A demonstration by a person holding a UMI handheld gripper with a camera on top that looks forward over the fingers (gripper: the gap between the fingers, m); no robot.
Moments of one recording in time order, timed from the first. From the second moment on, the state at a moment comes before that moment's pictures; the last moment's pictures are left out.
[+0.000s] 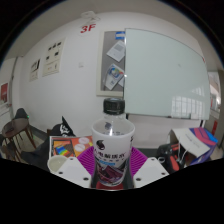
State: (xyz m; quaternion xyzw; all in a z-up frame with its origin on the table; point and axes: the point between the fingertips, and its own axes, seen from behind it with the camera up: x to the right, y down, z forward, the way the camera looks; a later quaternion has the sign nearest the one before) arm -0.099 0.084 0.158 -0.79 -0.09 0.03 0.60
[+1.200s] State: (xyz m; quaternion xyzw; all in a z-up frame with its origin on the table) arm -0.121 -0.144 0.149 -0.85 -0.03 -0.01 0.52
